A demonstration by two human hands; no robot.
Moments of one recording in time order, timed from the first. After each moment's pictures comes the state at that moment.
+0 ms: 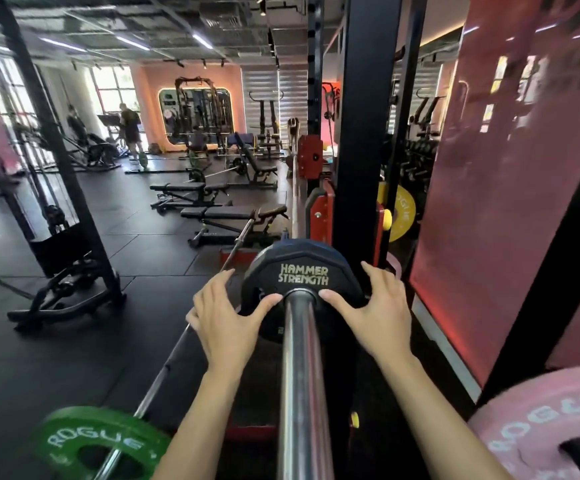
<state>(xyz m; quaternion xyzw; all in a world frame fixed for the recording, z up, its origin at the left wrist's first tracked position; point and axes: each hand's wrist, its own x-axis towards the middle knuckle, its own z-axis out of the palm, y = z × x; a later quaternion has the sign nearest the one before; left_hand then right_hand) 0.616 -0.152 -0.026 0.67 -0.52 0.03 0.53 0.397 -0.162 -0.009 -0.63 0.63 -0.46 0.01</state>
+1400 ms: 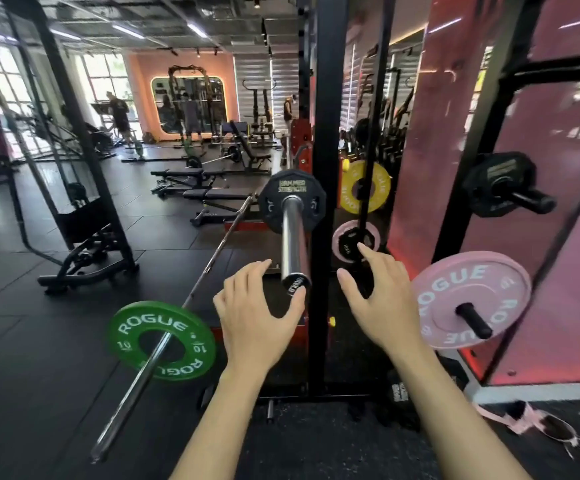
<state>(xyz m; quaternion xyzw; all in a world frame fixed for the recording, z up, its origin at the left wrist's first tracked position) 0.567 0.243 -0.020 0.61 -0.62 0.07 0.48 0.373 0.226 0.000 -0.68 0.57 -0.46 -0.03</state>
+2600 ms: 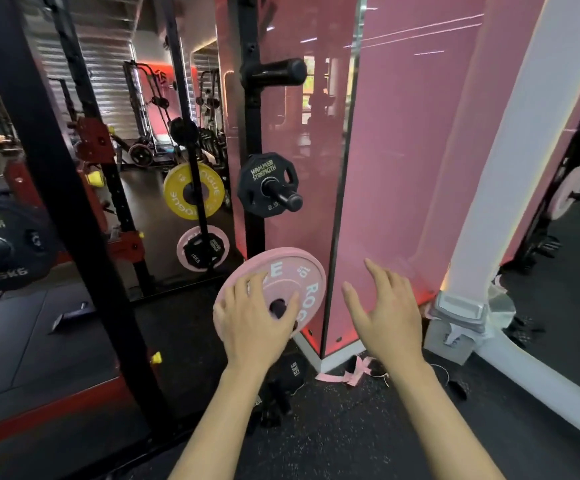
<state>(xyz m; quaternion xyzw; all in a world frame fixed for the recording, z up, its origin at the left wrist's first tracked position) 0.150 0.179 -0.033 0.51 -0.75 -0.05 0.42 -0.022 0.275 -0.012 -0.49 0.77 -0.39 -0.15</state>
